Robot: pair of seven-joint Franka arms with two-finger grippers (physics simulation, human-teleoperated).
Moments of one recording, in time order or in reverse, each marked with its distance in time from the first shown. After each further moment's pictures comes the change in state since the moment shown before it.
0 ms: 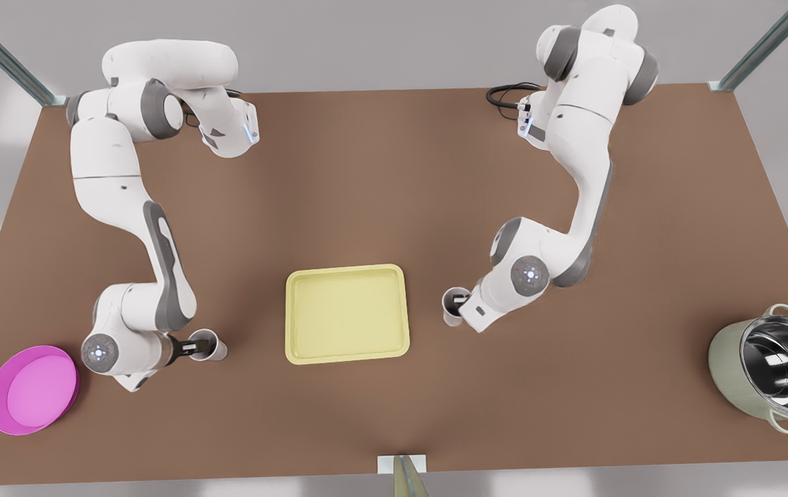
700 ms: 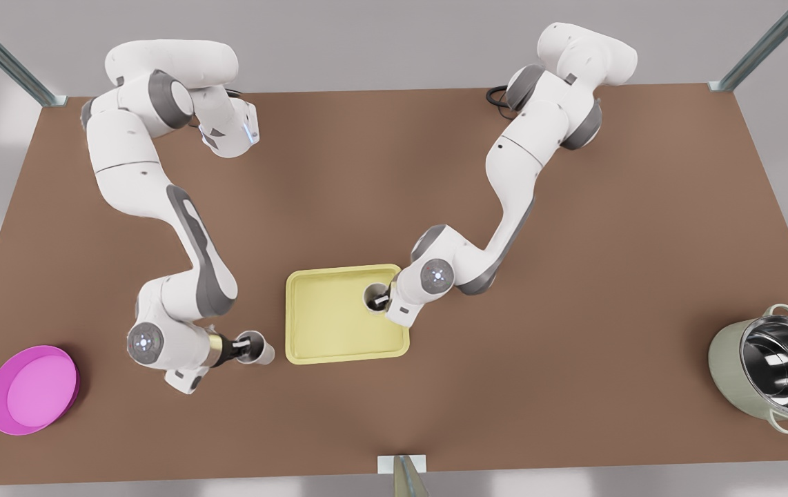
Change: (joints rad) left arm -0.114 0.297 -0.152 0.252 0.006 0.095 -0.631; right arm 0.051 -0.015 0.202 0.054 0.009 0.024 -0.014
